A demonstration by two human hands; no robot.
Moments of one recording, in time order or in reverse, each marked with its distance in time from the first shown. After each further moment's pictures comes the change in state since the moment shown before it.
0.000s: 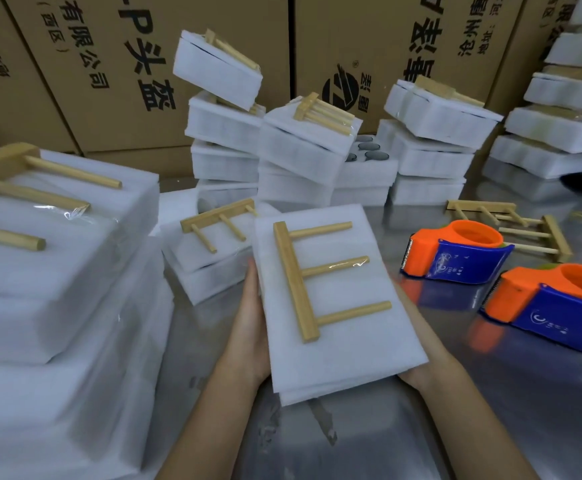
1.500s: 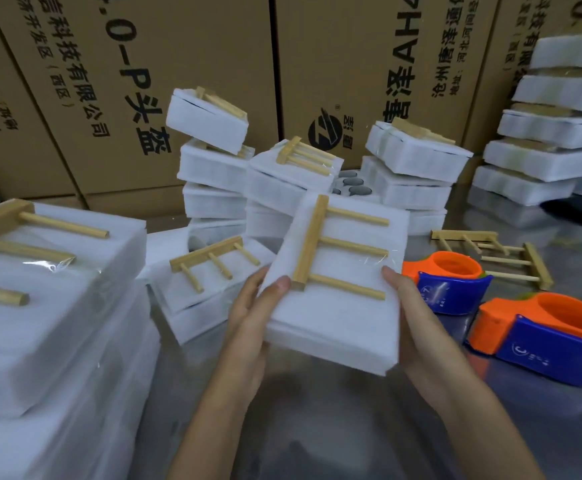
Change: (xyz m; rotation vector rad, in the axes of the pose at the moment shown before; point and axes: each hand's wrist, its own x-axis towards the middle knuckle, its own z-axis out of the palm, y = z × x) left_hand 0.006 0.013 0.037 0.453 0.137 0.428; right_hand -0.002 -0.060 0.017 -0.115 0.013 -0.180
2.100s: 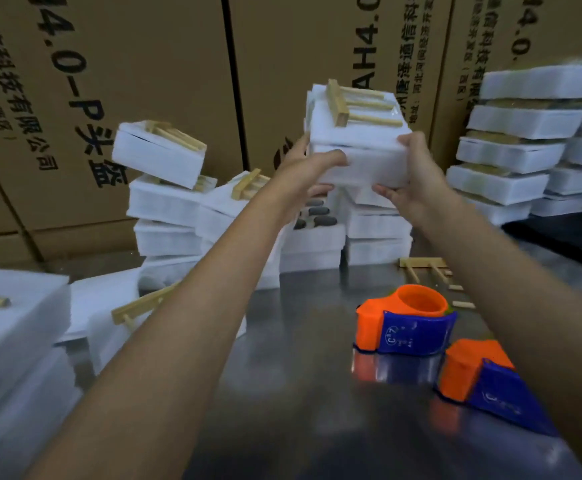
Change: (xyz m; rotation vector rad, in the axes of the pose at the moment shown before) left_hand 0.178 0.106 0.179 0.346 -0.322 0.111; right_hand 0.153 -0.194 0.003 -0.024 0.196 -0.286
